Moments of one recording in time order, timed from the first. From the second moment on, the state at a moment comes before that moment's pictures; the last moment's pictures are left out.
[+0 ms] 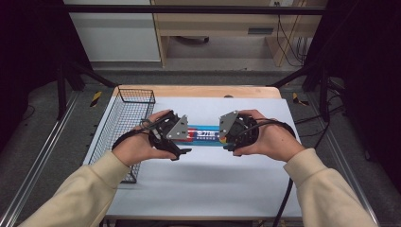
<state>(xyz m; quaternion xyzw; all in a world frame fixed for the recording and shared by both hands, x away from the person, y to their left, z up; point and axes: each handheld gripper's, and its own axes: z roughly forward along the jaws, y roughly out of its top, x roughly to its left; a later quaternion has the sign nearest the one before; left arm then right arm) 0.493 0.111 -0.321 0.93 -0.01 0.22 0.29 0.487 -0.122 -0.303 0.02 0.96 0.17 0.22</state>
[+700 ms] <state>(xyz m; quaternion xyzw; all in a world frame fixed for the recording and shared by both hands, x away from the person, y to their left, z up) 0.498 0.102 -0.323 0.94 -0.02 0.23 0.25 0.486 -0.116 -0.301 0.01 0.96 0.18 0.21</state>
